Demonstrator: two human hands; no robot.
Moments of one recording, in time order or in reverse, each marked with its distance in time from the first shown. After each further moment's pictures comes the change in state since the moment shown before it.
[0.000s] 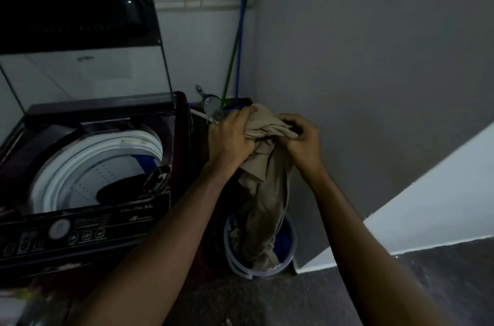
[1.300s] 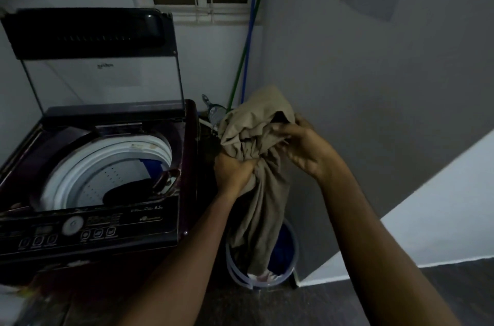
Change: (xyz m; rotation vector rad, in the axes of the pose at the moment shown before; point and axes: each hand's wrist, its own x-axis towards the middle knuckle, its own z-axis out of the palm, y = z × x) left_hand -0.049 -0.012 0.019 -0.704 0.082 -0.664; right_hand 0.016 -0.047 0.005 0.682 -0.297 0.556
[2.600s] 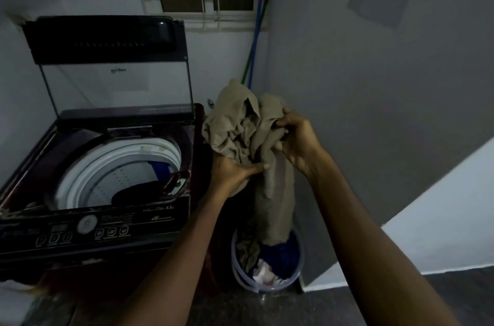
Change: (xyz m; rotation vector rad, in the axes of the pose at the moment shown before) left_hand 0.003 0.004 -0.043 -0.196 -0.317 0.139; right_hand 0.006 0.003 0.047 0.012 0.128 -0.015
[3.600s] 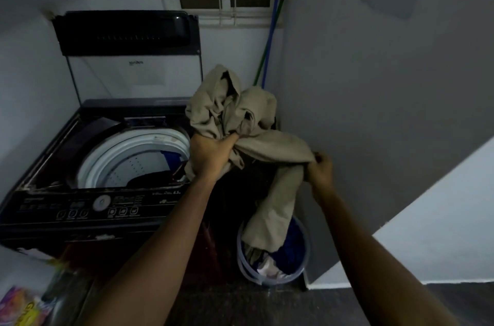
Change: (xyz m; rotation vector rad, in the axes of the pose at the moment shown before) left_hand -0.001 0.024 -0.026 0.298 0.564 0.006; right_hand -0.001 0.085 -0.107 -0.557 0.422 -0.176
